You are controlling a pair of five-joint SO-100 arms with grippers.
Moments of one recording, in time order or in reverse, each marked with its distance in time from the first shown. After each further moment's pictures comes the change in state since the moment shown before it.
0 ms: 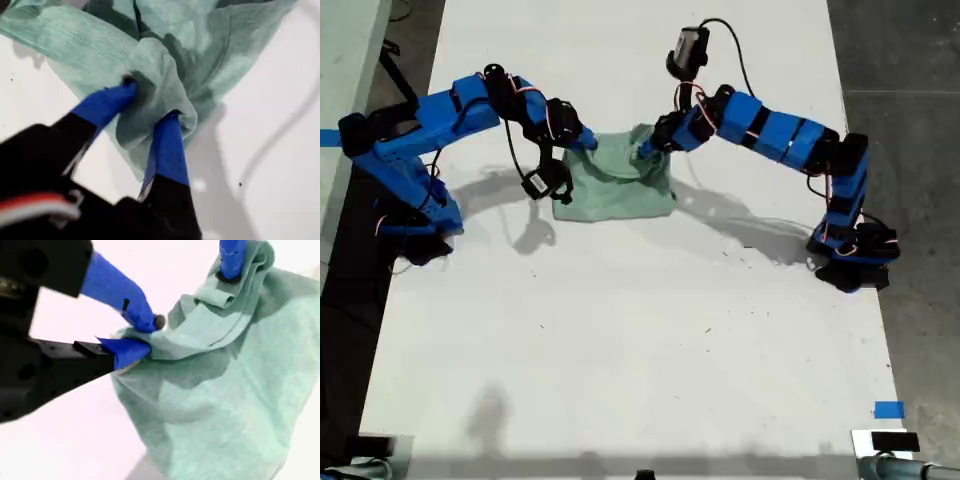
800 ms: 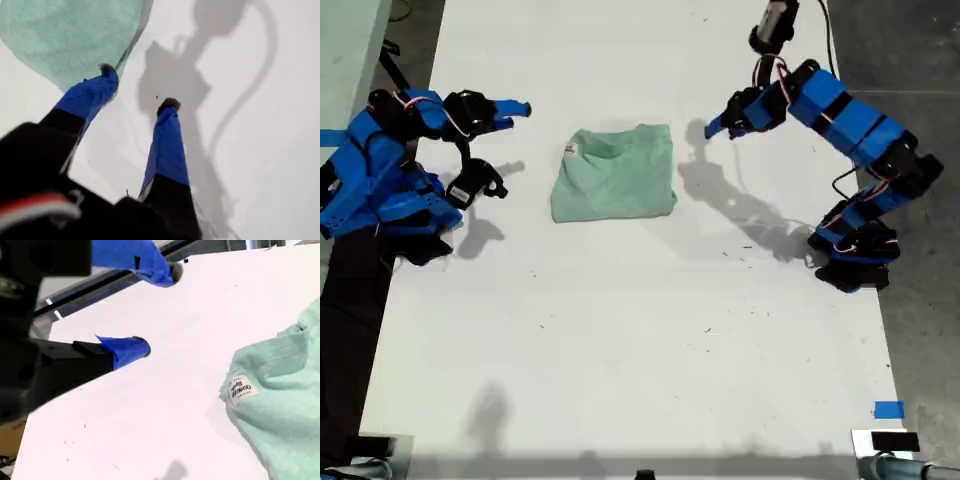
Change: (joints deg) arm 0 -16.1 64.7 45.9 0.2 4.0; arm 1 13.9 38.1 36.5 8.1 -4.0
